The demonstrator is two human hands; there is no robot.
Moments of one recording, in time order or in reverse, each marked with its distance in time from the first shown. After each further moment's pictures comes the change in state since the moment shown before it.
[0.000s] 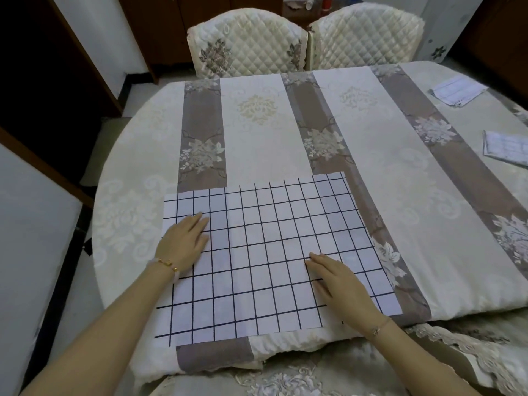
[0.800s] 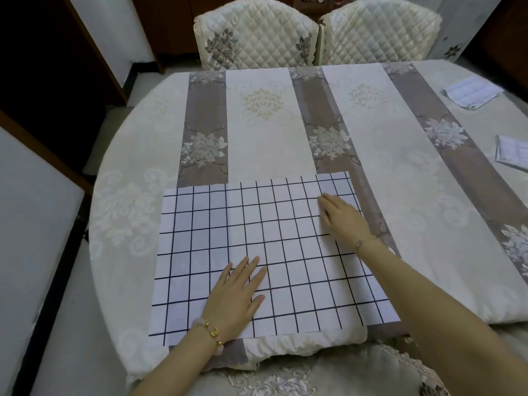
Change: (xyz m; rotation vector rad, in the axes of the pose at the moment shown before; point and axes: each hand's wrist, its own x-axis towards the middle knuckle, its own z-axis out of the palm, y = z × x) left_hand -0.079 0.109 0.055 0.092 -0.106 0.201; right_hand 0.129 0.068 -0.014 -0.059 -0.193 0.211
